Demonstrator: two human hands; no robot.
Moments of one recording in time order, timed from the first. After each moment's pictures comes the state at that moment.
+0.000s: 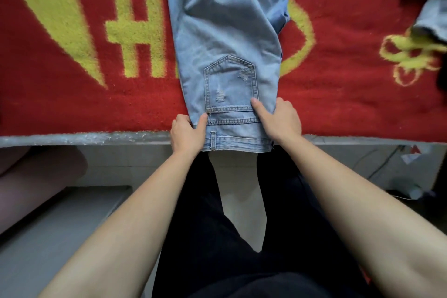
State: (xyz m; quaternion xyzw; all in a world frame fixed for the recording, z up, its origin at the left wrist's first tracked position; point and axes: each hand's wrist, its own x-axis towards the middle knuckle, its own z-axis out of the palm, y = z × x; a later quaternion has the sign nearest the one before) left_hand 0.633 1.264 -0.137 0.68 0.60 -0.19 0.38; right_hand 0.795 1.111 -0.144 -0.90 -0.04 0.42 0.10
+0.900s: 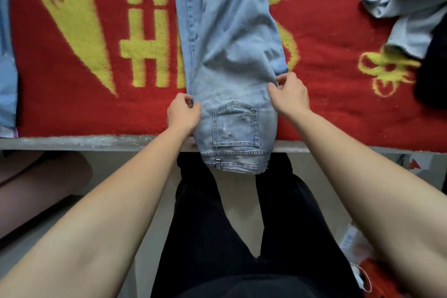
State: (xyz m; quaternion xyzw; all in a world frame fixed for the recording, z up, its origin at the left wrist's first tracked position) left_hand 0.678 1.295 -0.107 0.70 0.58 -0.15 0.40; right_hand 0.860 1.128 -0.095 -0.91 -0.05 0.36 0.18
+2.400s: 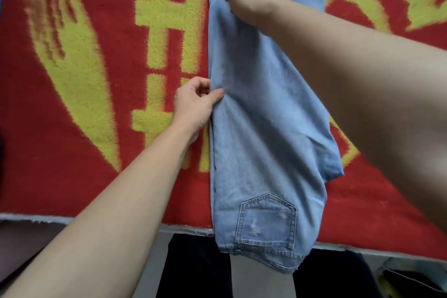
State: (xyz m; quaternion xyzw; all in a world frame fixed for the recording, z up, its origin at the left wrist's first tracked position) left_hand 0.805 1.457 -0.179 0.57 0.56 0.04 0.60; right_hand 1.019 1.490 -0.175 -0.80 -0.33 0.35 0.36
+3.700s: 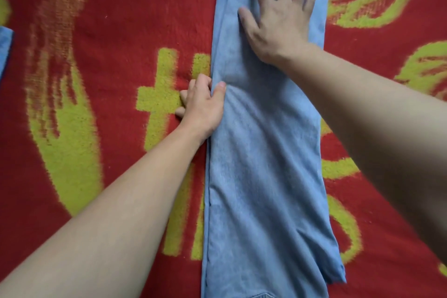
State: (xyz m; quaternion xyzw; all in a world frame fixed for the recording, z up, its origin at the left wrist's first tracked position) left_hand 0.932 1.555 -0.188 0.71 0.55 -0.04 0.44; right_hand 1.121 1.540 -0.187 -0.91 -0.41 0.09 0.04
